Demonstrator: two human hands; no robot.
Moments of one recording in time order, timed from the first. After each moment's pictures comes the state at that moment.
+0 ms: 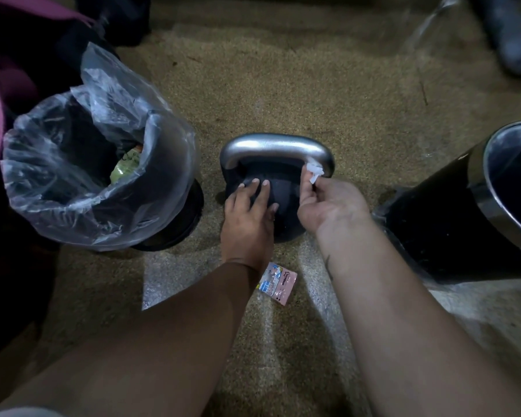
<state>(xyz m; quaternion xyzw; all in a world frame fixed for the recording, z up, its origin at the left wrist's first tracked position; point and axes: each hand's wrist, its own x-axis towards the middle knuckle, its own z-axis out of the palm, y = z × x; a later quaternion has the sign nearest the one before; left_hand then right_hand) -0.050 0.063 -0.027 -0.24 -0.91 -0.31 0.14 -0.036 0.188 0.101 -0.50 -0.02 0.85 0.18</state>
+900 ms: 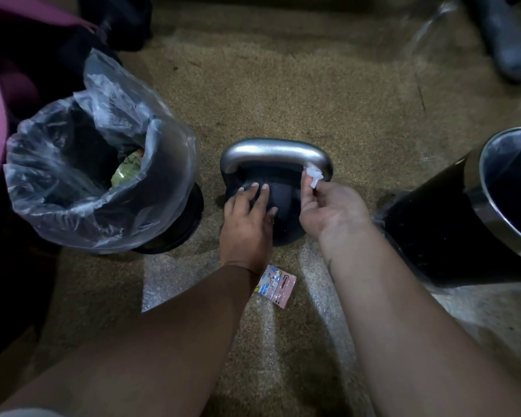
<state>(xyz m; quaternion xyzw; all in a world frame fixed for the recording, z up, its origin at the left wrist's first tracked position) -0.051 0.062 -0.025 -0.24 -0.91 -0.30 0.13 -0.034 0.191 0.101 -0.49 -0.03 0.86 0.17</state>
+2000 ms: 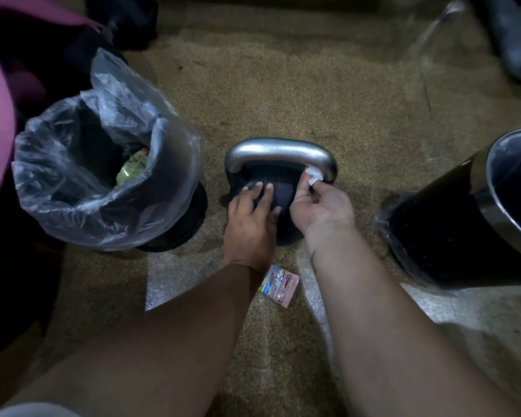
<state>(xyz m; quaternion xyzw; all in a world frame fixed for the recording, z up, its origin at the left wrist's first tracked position) -0.051 0.064 -0.026 -0.24 -0.91 -0.30 0.14 -0.043 0.179 0.095 -0.45 0.07 0.86 0.23</state>
